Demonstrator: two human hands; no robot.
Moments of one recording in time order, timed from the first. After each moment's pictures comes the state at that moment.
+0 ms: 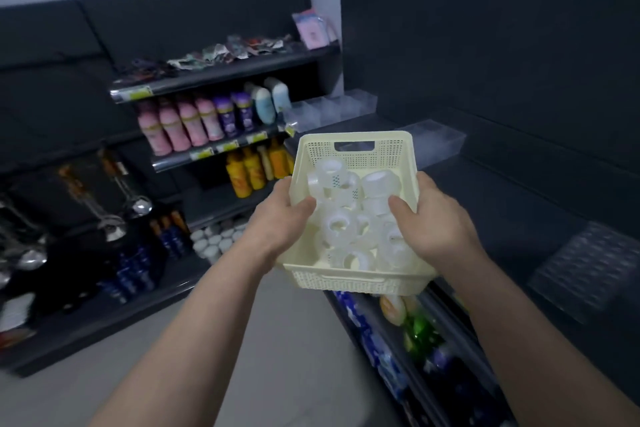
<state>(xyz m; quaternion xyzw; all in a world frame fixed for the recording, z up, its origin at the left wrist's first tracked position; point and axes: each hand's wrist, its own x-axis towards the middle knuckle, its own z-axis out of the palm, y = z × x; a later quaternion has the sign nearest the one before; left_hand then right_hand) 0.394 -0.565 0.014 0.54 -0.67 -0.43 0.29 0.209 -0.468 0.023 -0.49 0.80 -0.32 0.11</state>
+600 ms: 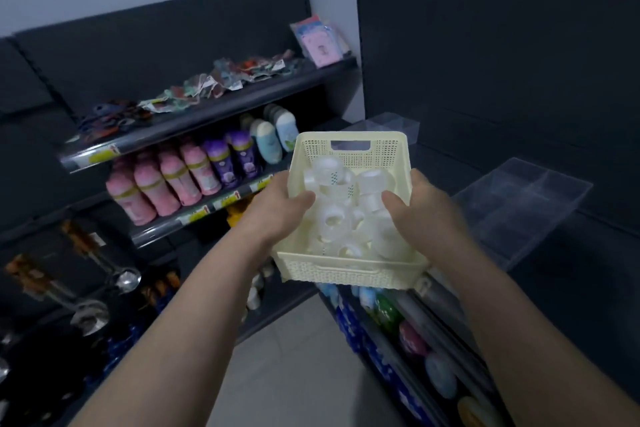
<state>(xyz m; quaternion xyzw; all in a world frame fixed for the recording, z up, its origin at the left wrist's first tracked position) 0.372 -0.895 0.030 0.54 -0.71 -0.39 0.23 0.192 -0.797 0.003 -0.45 0.80 -0.36 0.12</state>
